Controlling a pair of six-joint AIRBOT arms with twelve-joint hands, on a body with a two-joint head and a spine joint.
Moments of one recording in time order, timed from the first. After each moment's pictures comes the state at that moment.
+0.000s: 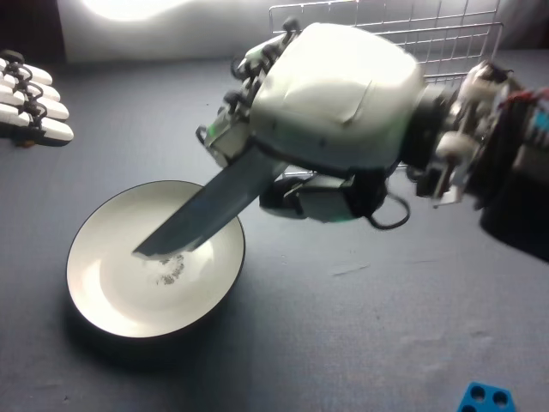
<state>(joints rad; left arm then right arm) 0.24 -0.79 1.63 1.73 -1.11 -0.46 -0.31 -1.16 0.88 0.03 0.56 -1.28</state>
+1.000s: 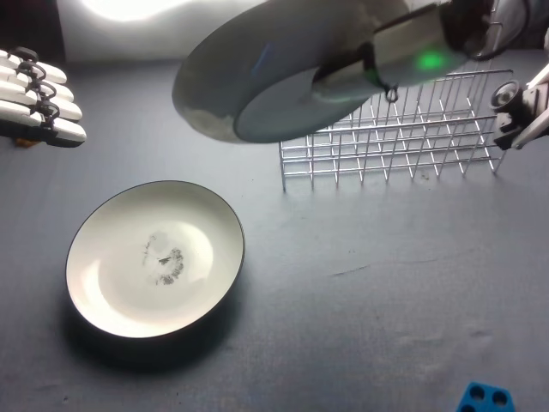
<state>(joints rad) 0.19 -0.79 1.59 1.78 -1.12 -0.48 0.03 -0.94 0.86 0.16 0.14 -0.82</state>
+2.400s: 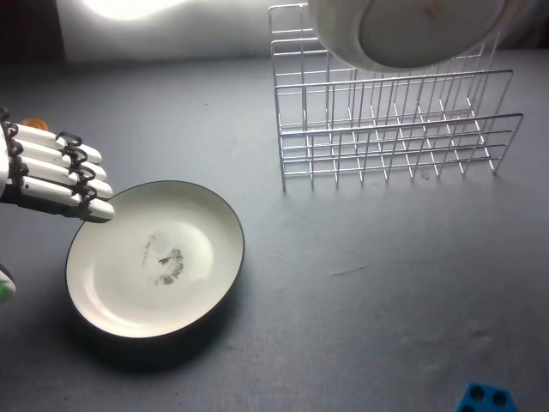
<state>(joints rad) 0.48 -0.90 1.61 1.64 -1.05 -0.30 0.03 -0.89 1.21 -0.99 0.35 0.64</state>
